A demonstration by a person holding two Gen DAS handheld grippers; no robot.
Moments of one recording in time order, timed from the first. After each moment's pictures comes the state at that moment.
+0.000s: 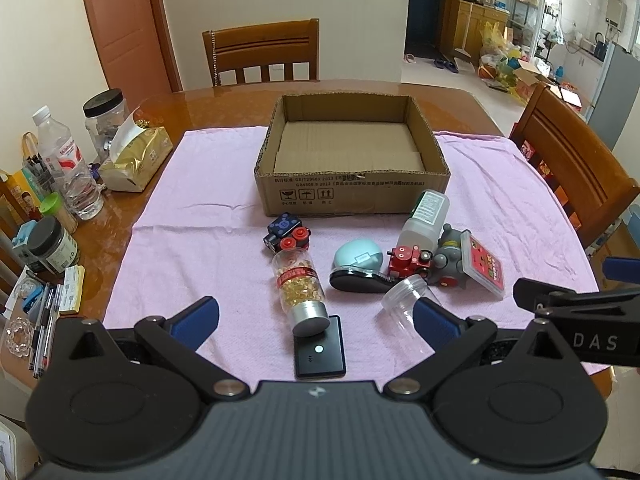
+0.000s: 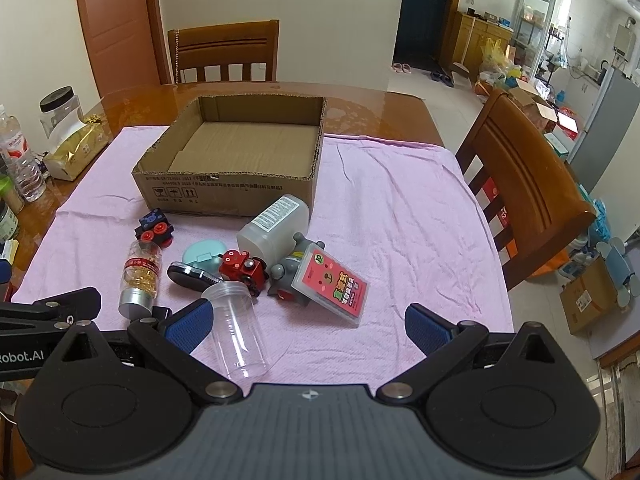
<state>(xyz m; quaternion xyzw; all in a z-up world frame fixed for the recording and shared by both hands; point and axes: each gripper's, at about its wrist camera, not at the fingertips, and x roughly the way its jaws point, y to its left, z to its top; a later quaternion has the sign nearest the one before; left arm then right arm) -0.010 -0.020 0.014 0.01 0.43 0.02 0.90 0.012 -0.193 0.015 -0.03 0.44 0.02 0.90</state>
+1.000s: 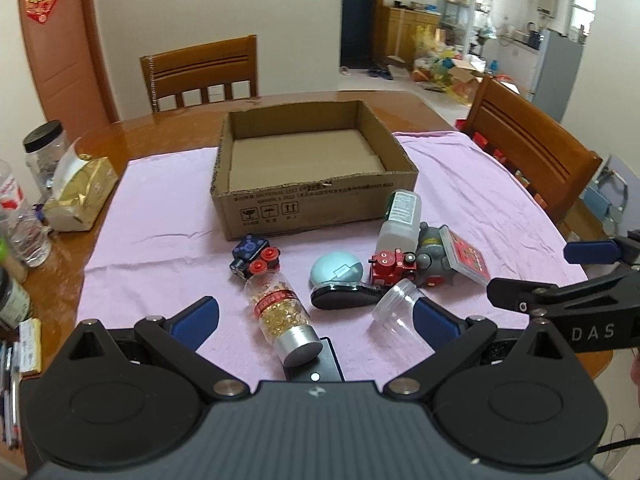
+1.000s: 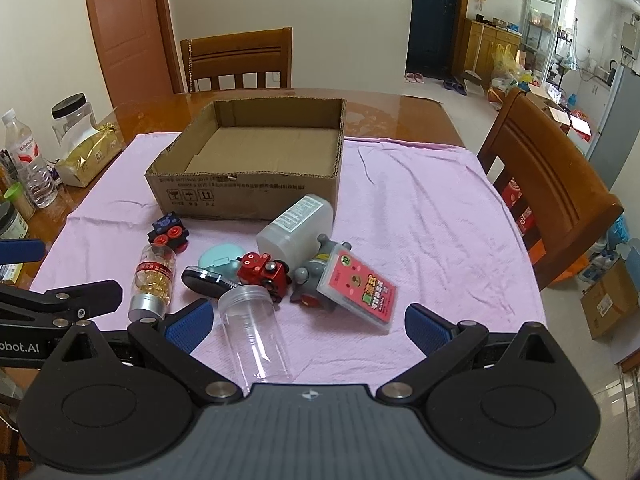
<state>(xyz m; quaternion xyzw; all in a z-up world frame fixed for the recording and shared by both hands) 0.007 0.006 -0.018 0.03 0.40 -0.09 0.91 0.013 -0.182 -0.015 -0.01 0.42 0.04 0.91</state>
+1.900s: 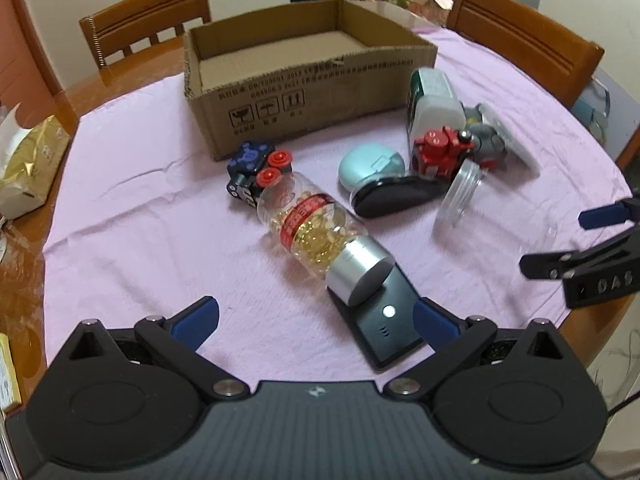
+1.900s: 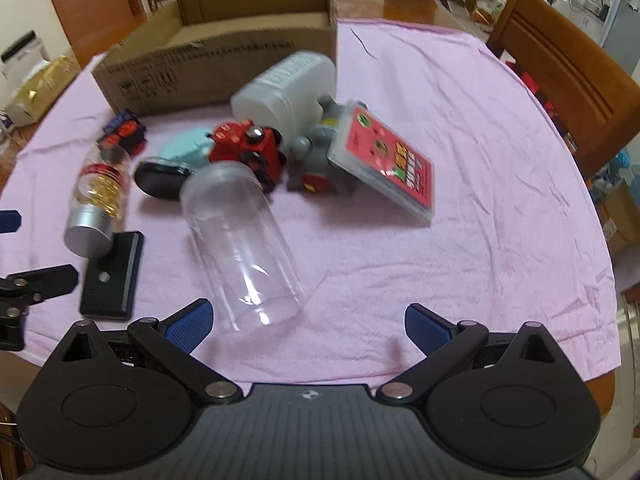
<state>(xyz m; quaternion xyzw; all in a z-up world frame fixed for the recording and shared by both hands) 0.044 0.044 -0.107 0.12 0.48 -0.16 0.86 0.032 -0.167 -0.120 0.01 0.53 -0.01 0.85</state>
